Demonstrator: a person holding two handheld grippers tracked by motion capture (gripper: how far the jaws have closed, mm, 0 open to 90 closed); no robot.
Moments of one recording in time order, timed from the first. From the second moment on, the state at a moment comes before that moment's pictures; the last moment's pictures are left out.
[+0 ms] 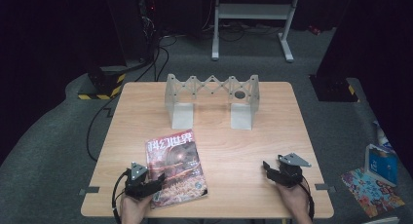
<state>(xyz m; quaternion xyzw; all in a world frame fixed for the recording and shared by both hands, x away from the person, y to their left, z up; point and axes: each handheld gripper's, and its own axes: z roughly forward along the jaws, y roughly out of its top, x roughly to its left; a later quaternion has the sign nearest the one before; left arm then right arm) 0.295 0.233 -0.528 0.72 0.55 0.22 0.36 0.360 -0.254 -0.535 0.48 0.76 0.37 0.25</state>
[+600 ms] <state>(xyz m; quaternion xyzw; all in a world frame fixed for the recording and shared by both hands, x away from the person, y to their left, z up) 0.309 0.202 -0.528 0.74 0.53 0.21 0.37 0.360 -0.254 -0.535 0.48 0.76 0.37 0.25</state>
